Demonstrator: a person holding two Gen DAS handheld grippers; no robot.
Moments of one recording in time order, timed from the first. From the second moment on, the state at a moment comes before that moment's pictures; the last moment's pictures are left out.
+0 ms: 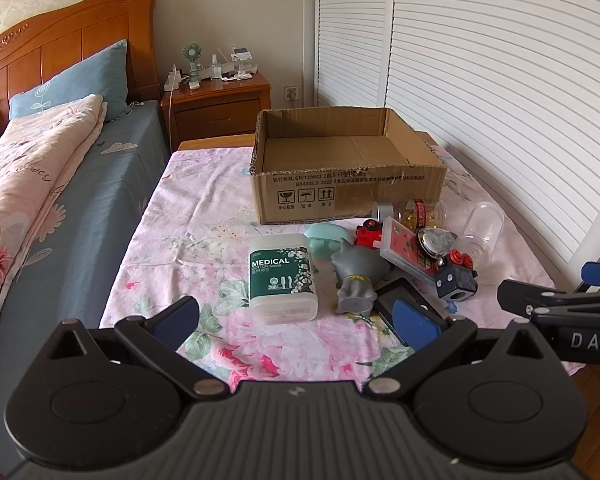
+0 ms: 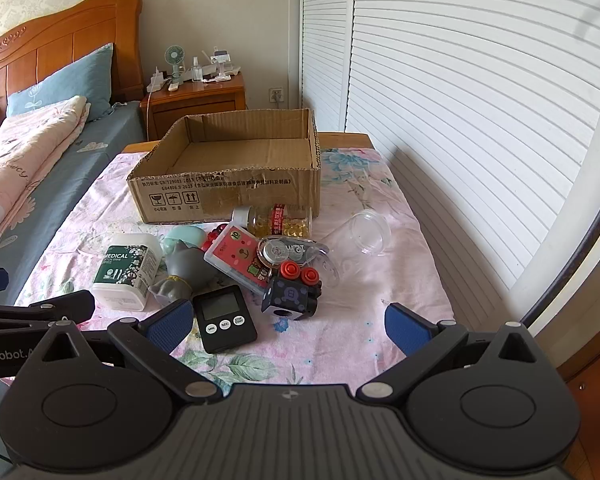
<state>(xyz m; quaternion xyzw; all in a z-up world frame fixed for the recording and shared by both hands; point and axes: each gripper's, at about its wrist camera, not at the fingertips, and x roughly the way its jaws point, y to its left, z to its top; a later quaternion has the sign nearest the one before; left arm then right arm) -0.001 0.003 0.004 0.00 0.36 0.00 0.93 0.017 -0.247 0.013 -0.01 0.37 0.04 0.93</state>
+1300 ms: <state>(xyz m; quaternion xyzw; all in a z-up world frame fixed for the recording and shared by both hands) 0.021 0.014 -0.007 0.05 0.35 -0.04 0.93 0.028 -0.246 0.008 -0.05 0.33 0.11 0.94</state>
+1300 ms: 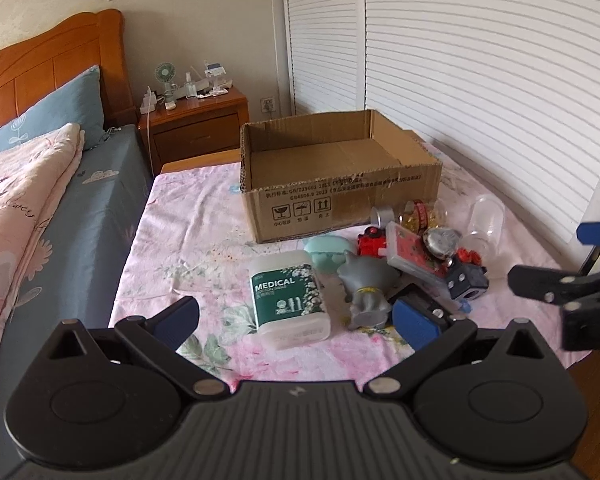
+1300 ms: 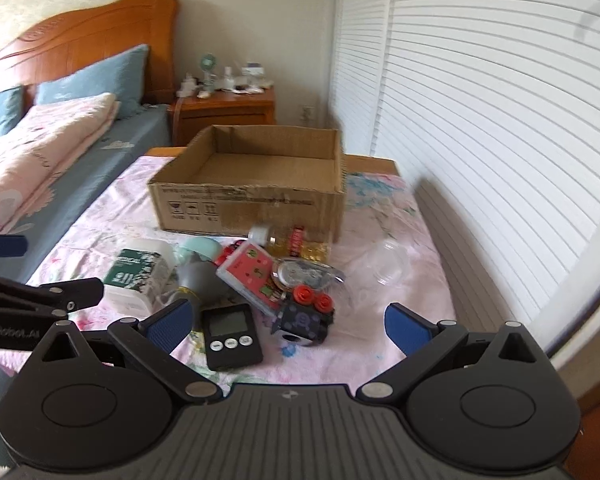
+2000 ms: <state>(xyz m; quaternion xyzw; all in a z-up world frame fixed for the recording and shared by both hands) 0.074 0.043 -0.096 0.13 0.41 -0.09 0.90 0.063 -0.246 -0.058 -0.10 0.39 0.15 0.90</state>
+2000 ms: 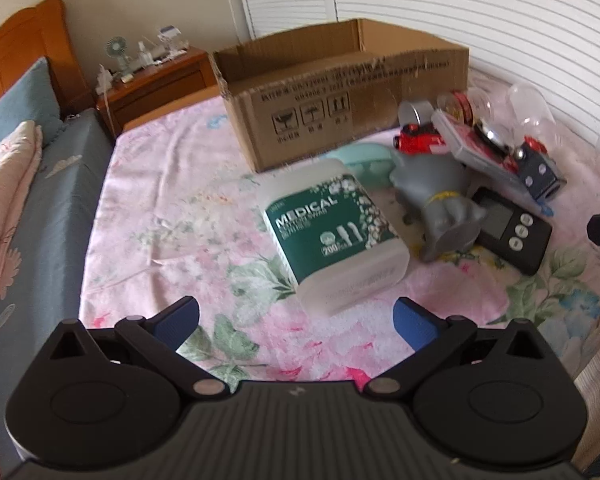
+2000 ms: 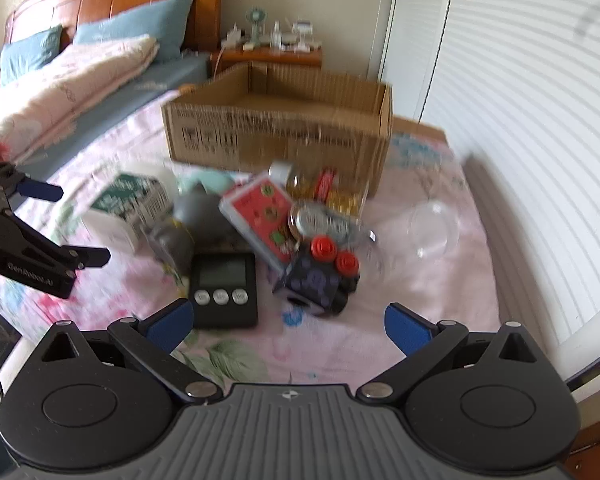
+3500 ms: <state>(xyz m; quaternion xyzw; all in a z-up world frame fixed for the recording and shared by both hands) 0.110 0.041 -0.090 0.33 0.36 -0.46 0.74 0.083 -0.245 -0.089 -0.08 0.45 0.17 0.87</state>
